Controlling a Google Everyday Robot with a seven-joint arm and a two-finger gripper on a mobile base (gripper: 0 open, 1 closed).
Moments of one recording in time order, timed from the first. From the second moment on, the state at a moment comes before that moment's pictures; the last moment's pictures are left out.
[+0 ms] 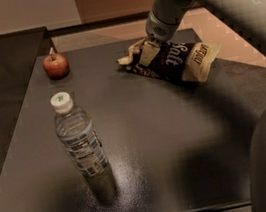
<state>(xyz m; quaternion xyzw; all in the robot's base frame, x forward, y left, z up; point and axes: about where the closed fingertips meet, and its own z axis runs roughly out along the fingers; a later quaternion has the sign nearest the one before) 0.707 -0.085 0.863 -0.53 0.81 0.04 0.24</state>
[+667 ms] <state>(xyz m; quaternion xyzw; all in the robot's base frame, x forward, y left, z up) 0.688 -0.071 0.893 -0.55 0.79 0.02 0.27</state>
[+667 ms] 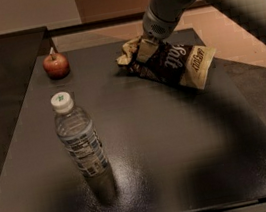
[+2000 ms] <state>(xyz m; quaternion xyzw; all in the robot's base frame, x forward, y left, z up) 0.712 0.010 0.949 -0.64 0.70 -0.02 0.31</state>
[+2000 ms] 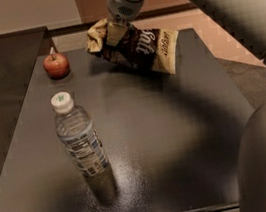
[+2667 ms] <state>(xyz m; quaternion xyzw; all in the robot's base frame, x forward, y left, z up) 0.739 0.051 0.953 -0.66 0.68 -0.01 0.31</state>
